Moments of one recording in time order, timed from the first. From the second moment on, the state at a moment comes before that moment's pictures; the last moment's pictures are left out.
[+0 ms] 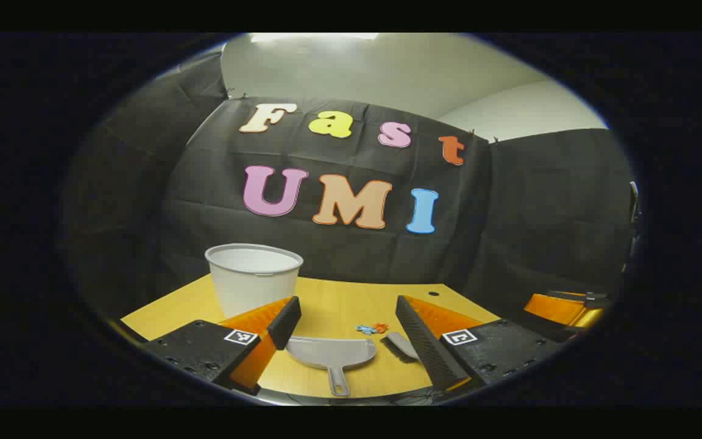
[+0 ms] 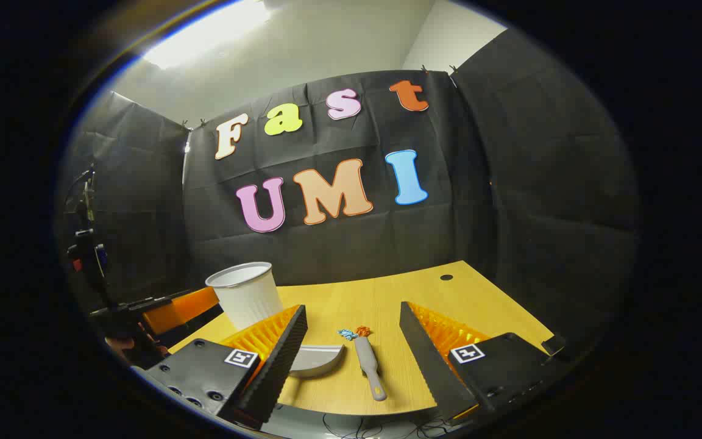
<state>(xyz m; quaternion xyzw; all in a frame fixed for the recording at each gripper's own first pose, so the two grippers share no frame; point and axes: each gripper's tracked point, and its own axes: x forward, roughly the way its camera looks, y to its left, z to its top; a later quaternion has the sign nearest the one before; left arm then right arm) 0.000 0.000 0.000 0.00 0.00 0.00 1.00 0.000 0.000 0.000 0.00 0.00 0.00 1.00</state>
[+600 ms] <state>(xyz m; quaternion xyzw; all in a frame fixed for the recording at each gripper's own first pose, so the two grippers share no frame) 0.005 0.013 -0.040 -0.02 0.05 -0.01 1.00 0.009 0.009 -0.021 0.02 0.04 0.00 1.00</state>
